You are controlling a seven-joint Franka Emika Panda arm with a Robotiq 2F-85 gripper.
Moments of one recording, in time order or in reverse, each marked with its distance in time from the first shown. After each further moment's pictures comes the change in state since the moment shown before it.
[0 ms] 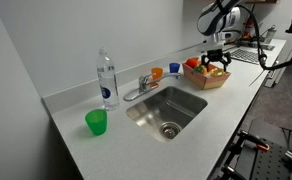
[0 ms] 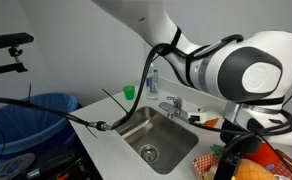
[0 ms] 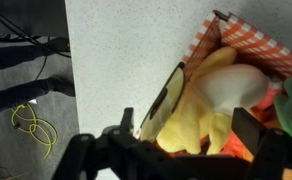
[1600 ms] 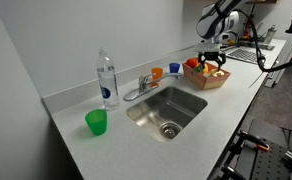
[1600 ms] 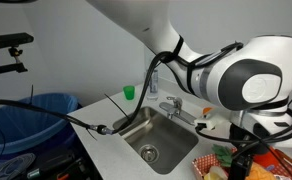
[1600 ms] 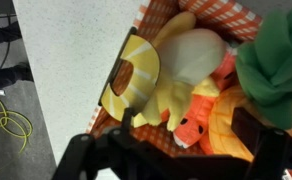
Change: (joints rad) arm 0.000 0.038 -0.010 0.016 0.003 0.176 0.016
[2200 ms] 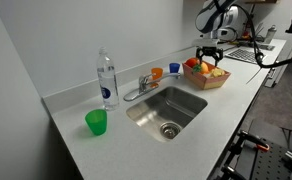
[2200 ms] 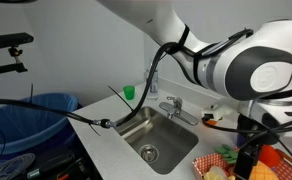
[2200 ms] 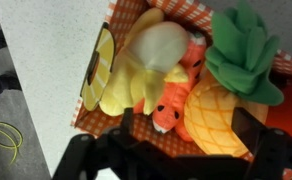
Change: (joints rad) arm -0.004 0.000 0.000 0.057 0.061 -0.011 0.000
